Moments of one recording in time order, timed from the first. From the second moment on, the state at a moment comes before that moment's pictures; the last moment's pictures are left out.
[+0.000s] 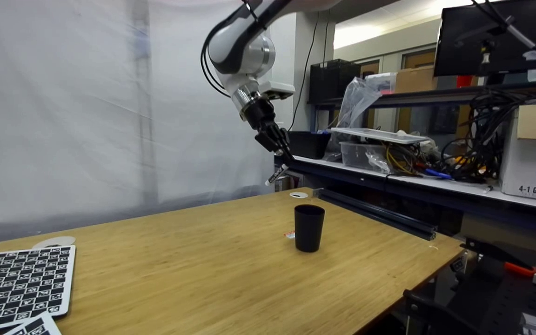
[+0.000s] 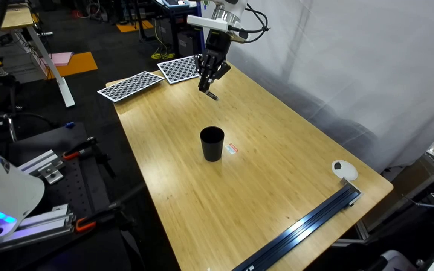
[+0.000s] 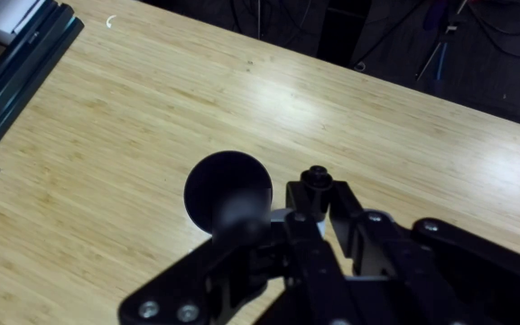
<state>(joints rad) 0.11 0.77 0.04 -1.32 -0.20 1.48 -0.16</state>
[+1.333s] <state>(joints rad) 0.14 0.68 0.09 -1.73 -0.20 1.97 -0.15</state>
